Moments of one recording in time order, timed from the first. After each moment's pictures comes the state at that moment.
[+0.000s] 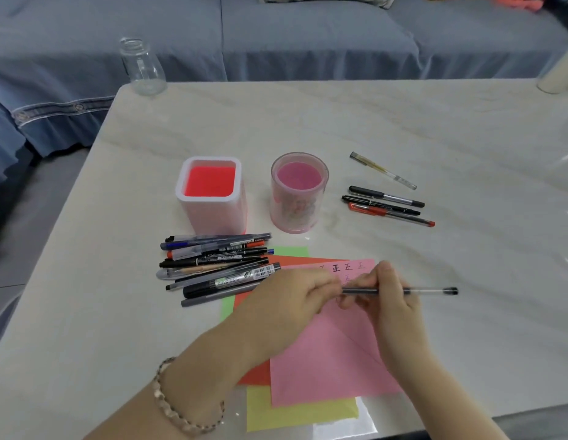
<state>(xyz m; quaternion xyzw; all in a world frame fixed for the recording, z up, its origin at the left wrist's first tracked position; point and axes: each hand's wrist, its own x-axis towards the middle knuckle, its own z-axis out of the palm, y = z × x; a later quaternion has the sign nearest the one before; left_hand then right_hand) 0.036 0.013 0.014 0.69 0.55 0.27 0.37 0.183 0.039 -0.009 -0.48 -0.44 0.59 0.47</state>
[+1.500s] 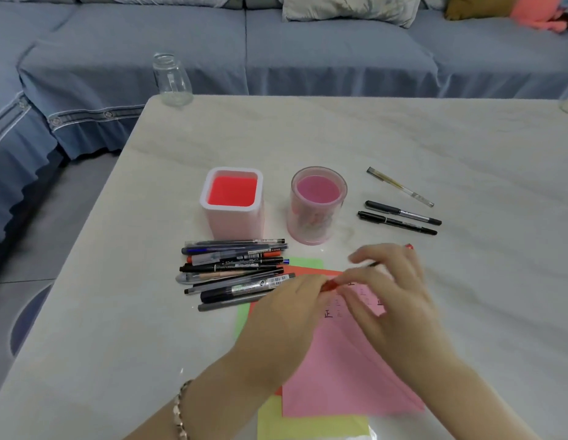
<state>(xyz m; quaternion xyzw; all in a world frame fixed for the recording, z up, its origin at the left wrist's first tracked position) 0.036 -0.004 -0.002 0.68 0.63 0.32 0.17 0.180 0.055 0.012 -0.32 -0.86 0.11 0.38</state>
